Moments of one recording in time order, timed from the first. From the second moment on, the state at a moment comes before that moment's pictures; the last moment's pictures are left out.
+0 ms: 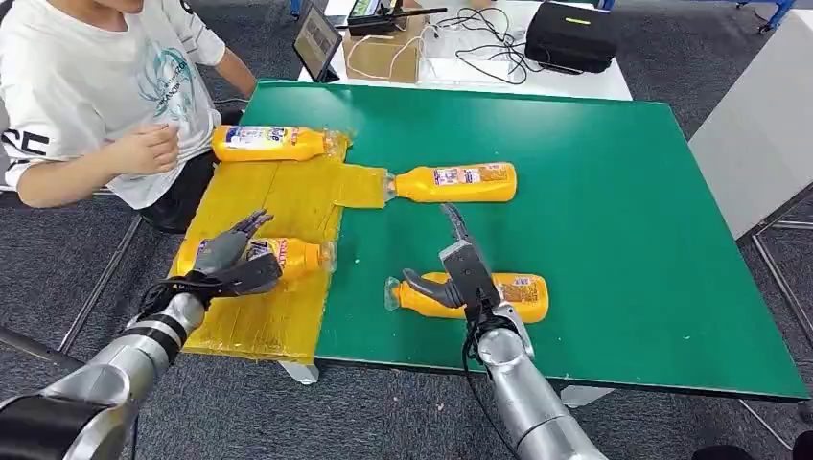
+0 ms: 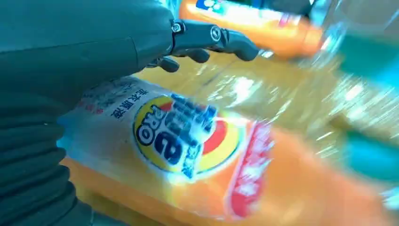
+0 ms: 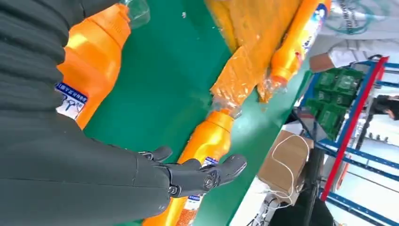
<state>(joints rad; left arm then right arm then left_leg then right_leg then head) -0.67 0.13 -0.12 -0.37 -0.69 0.21 -0.63 -0.43 0.19 0.26 -0.90 0.26 -0.20 -0.40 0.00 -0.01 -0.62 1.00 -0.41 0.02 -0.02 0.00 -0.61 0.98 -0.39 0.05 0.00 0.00</state>
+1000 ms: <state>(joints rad) -0.44 -0.04 0.15 -0.76 -0.16 -0.14 -0.70 -0.33 -0.02 0.34 -1.00 0.80 -0.20 -0.06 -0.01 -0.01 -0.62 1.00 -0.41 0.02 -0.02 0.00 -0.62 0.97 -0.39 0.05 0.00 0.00</state>
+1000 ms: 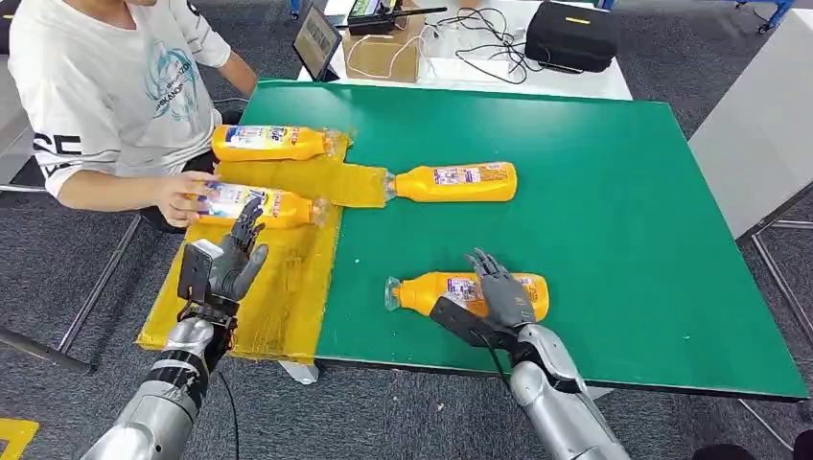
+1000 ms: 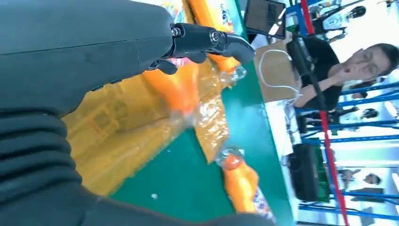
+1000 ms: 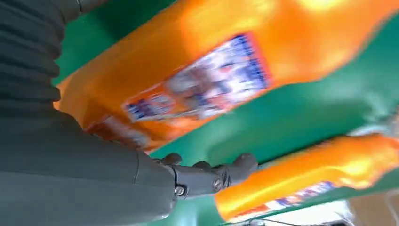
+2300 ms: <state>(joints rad) -0.52 -0.13 0.05 -0.71 -0.14 -0.14 -0.56 -0.67 -0.07 0.45 -0.60 0.72 0.04 -0.14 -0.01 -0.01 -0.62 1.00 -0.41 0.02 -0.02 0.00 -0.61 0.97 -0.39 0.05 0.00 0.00</state>
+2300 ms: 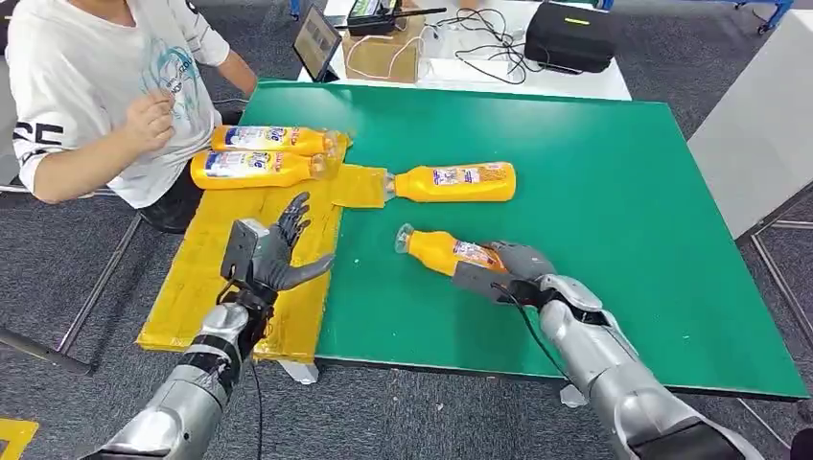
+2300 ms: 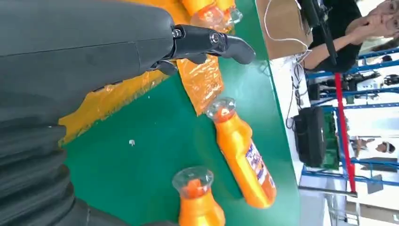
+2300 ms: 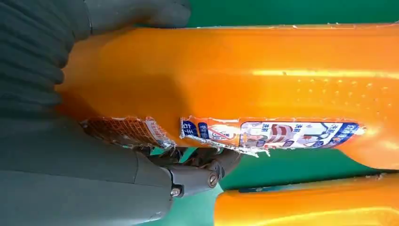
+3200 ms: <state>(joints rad) -0.55 -0.15 -0.01 -0.68 -0.05 -0.15 -0.49 -0.48 0.15 0.37 -0.88 0.45 -0.31 -0.28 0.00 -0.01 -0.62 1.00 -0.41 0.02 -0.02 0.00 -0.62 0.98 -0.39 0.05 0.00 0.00</state>
